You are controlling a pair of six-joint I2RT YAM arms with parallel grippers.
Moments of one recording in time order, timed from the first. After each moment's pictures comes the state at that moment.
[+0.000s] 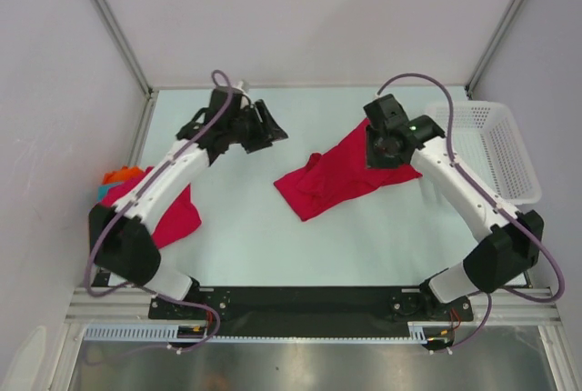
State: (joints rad) left arm -0.44 1.57 1.37 -0.49 0.24 -0.75; right arm 0.47 1.46 1.46 -1.02 0.23 0.44
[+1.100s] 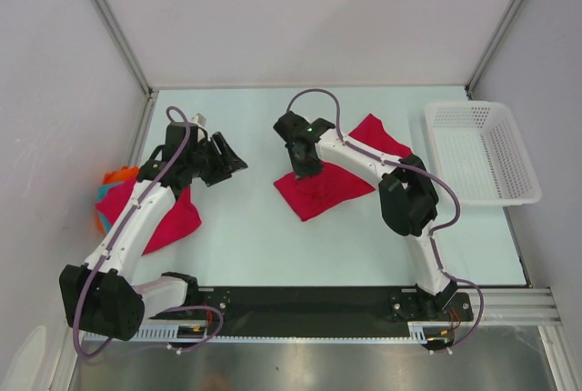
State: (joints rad) left arm -0.20 1.16 0.99 -0.59 0.24 -0.66; right arm 0.78 2.13 1.86 -0.92 0.22 0.46
